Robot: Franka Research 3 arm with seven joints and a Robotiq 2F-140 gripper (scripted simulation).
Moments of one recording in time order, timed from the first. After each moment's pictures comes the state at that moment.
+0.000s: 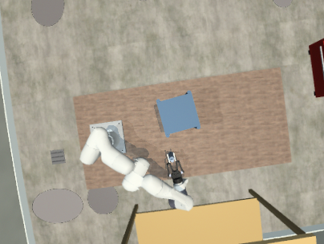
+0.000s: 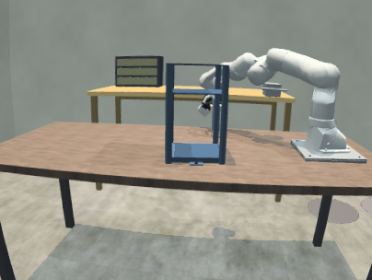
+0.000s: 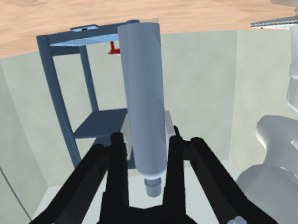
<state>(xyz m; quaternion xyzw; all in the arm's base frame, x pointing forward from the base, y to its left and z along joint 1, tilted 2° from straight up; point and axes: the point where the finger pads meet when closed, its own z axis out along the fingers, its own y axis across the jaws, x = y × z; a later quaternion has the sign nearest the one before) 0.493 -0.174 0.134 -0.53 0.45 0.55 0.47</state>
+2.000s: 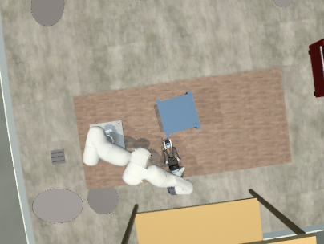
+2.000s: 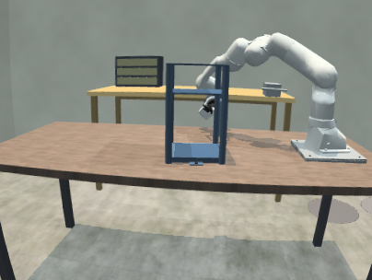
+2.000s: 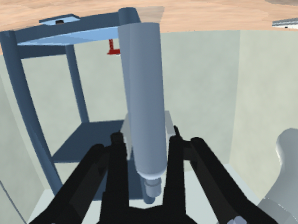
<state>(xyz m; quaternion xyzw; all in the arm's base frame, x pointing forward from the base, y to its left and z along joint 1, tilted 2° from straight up) 0.477 -0.068 0.136 -0.53 0.45 0.54 0.47</state>
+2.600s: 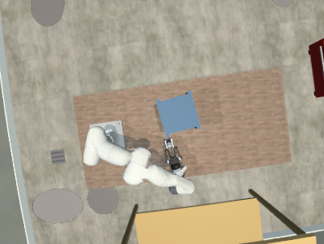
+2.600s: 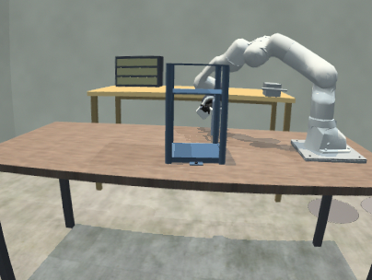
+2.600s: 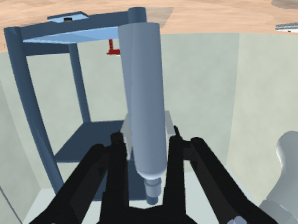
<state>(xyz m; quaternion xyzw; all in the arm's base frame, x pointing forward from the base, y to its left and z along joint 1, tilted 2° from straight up) 0.488 -0.065 0.136 -0.54 0.45 0.54 0.47</state>
